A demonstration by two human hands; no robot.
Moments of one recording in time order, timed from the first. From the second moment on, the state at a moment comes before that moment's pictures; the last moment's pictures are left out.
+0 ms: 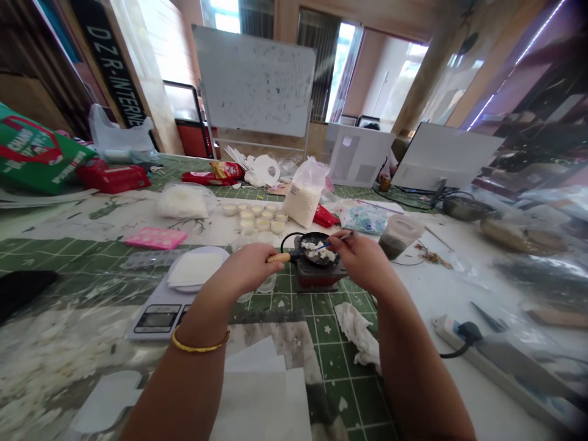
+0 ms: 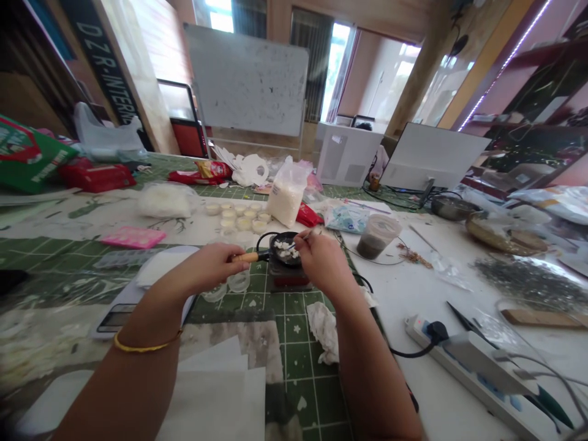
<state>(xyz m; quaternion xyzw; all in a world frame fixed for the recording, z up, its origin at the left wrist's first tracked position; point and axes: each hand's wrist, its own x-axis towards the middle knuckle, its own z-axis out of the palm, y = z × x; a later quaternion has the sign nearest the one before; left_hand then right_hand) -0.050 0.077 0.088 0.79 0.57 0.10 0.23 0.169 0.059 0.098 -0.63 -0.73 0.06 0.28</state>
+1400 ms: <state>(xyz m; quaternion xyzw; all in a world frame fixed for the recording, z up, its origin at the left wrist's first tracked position) -0.052 0.076 0.090 0.78 0.57 0.10 0.23 0.183 0.052 0.108 -0.66 -0.70 0.02 0.26</state>
